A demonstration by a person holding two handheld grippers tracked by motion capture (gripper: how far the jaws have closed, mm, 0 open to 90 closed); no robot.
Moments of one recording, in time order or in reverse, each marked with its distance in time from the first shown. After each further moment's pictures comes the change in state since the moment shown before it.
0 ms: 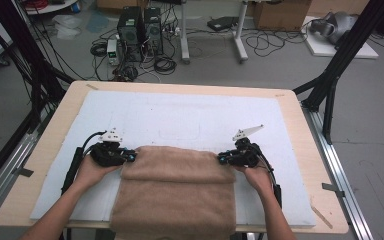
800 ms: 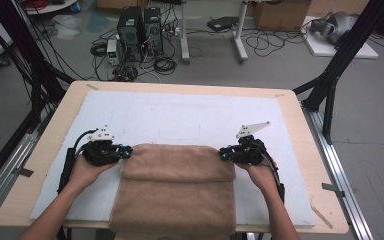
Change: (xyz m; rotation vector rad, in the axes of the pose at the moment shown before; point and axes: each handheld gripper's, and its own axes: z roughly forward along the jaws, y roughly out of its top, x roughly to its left) left arm -0.004 0.003 -0.020 -0.083 0.022 -0.003; right arm 0.017 0.016 -0.026 -0.057 -0.025 -0.076
